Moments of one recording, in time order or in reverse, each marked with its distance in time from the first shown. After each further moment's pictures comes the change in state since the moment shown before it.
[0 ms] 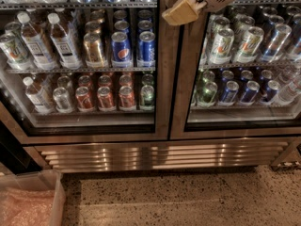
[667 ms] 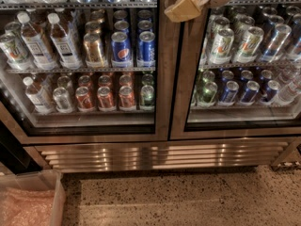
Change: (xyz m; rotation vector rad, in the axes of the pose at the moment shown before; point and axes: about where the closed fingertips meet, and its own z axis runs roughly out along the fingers) arm 0.002 -0.009 -0.005 0.002 0.000 0.003
